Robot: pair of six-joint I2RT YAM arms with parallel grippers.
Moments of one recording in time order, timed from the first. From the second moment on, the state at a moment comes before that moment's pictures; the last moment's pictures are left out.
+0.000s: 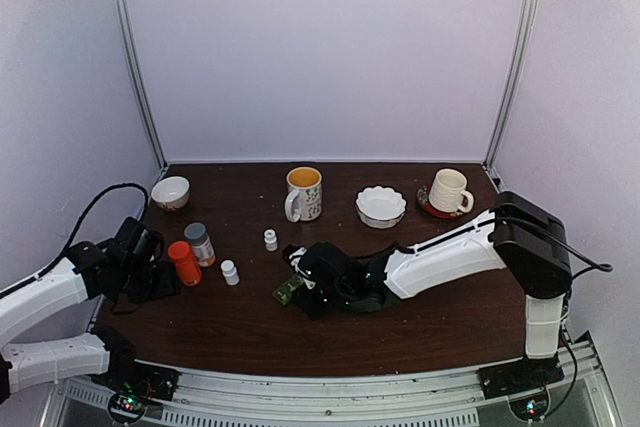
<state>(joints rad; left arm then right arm) -0.48 0.81 0.52 -0.77 -0.24 -0.72 1.17 2.00 1.18 0.00 0.19 0.35</state>
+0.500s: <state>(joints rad) -0.41 1.01 0.44 -0.49 -0.14 -0.64 1.14 1.85 1.10 0.06 0.18 0.32</state>
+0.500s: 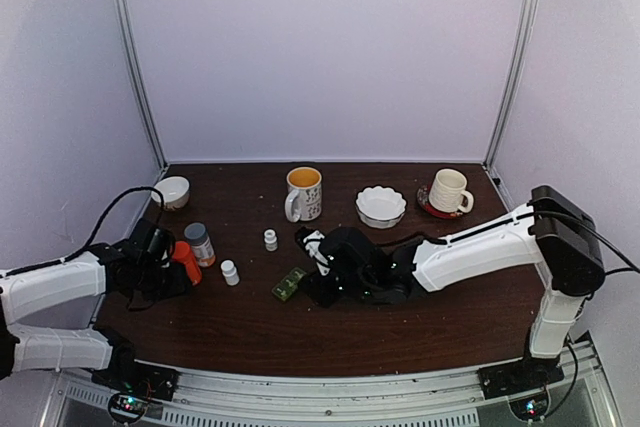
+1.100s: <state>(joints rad) -0.40 1.26 0.51 -0.28 -0.15 -0.59 1.13 1.70 0.99 0.14 0.20 0.31</state>
